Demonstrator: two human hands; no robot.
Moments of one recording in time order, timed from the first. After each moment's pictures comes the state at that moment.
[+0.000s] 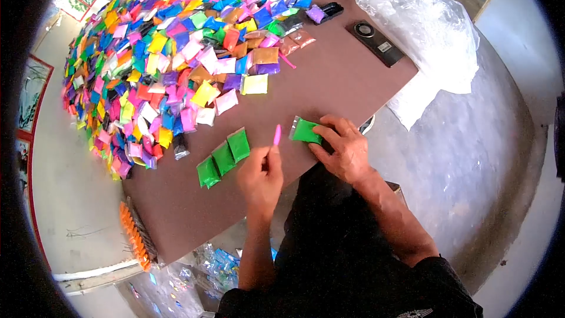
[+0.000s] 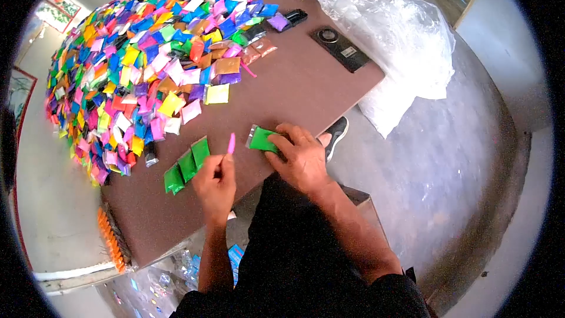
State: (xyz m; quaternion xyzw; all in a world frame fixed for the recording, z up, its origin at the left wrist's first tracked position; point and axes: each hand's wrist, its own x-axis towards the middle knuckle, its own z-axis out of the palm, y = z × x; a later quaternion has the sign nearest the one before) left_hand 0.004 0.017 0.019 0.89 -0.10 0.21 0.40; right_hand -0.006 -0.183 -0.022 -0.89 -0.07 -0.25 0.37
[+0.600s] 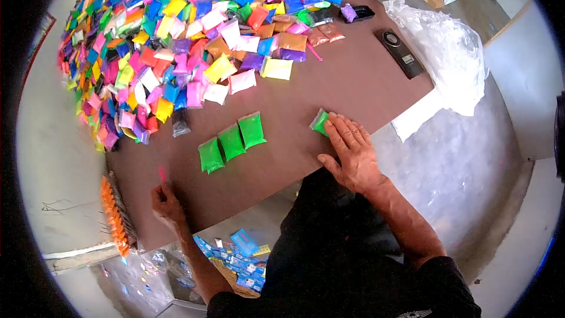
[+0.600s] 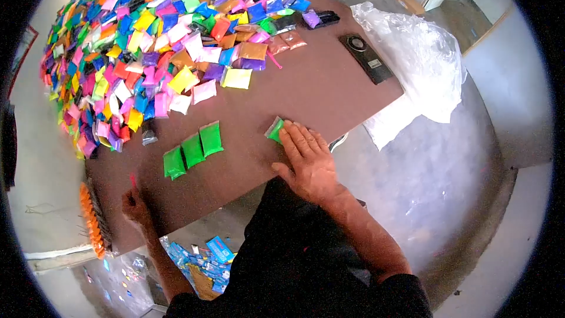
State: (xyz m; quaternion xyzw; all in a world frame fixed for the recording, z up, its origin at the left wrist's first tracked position) left_hand -0.041 0.296 -0.023 0.90 0.22 0.33 0.19; right_hand -0.014 -0.169 -0.005 -0.96 -0.18 -0.11 0.21
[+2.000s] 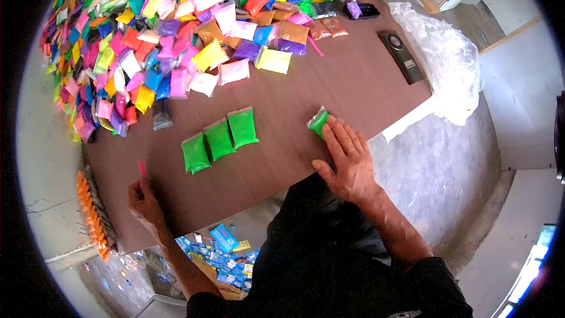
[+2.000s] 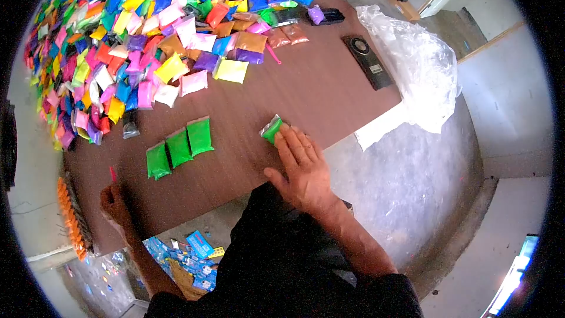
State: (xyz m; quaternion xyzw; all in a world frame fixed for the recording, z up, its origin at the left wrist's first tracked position) left_hand -0.039 0.324 -0.037 0.90 0.25 0.27 0.23; right_hand -0.015 -0.159 -0.001 -0.96 -0.16 -0.09 0.20
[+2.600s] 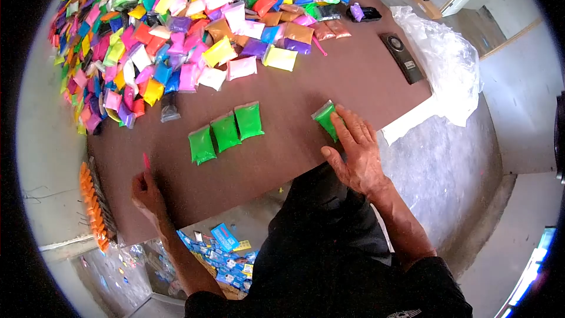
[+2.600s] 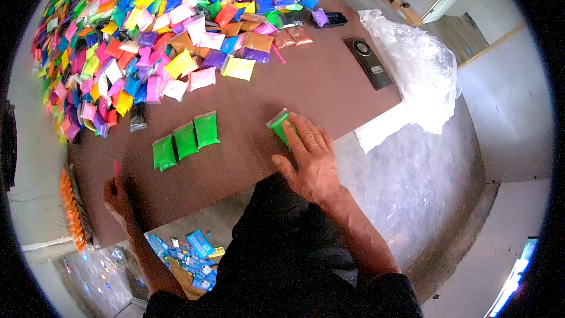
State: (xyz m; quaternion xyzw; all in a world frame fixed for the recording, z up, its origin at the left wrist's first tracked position) left_hand -0.039 0.322 -0.030 0.90 0.24 0.28 0.21; right_hand -0.009 -0.166 0.012 -0.95 -0.16 -0.12 0.23
